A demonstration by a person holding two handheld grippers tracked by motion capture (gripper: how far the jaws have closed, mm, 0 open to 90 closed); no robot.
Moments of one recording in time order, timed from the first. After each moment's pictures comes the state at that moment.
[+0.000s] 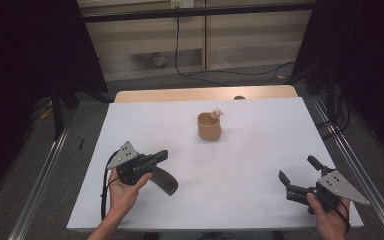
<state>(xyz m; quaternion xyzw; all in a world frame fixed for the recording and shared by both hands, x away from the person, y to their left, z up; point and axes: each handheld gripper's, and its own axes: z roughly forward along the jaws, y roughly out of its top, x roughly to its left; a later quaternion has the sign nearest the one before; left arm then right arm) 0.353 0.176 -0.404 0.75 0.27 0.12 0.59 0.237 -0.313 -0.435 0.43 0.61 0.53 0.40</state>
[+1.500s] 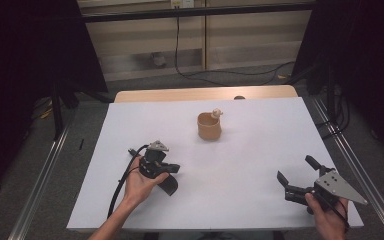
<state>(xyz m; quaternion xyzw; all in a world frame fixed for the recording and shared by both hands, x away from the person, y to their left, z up) 0.384 0.127 -0.428 0.87 0.34 0.00 0.36 0.238 -0.311 -0.436 0.42 0.62 0.53 0.40</state>
